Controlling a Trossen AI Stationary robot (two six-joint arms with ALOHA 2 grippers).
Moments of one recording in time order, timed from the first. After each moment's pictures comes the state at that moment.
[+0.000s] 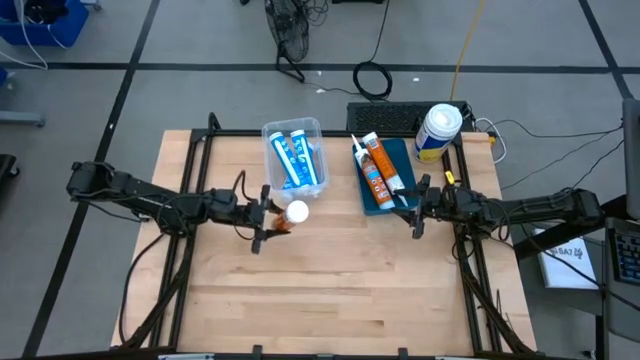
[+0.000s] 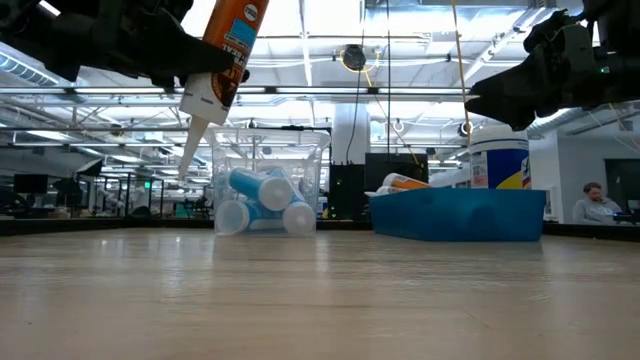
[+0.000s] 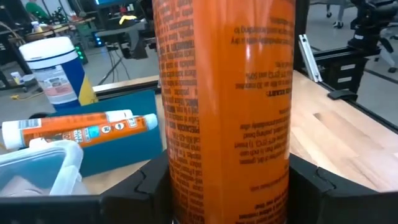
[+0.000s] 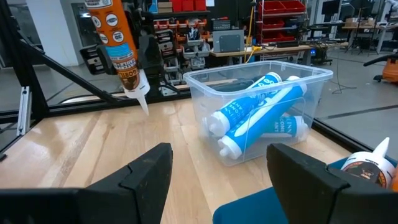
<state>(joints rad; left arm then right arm) -0.08 1.12 0.38 0.59 0.03 0.15 0.02 0.46 0.07 0.36 0.24 0.09</state>
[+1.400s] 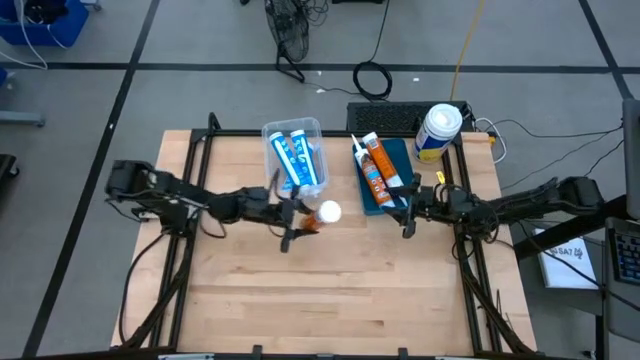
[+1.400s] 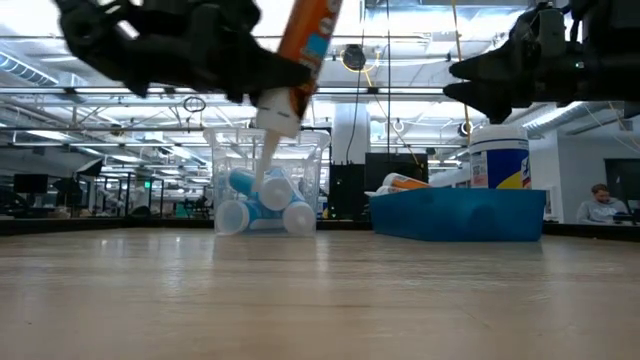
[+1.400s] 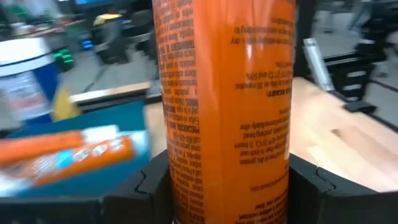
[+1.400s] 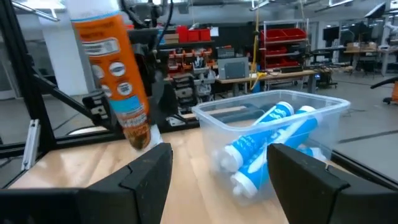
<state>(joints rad) -0.02 1.51 0.58 0.80 0.13 0.15 0.02 0.83 0.07 0.87 0.23 0.09</state>
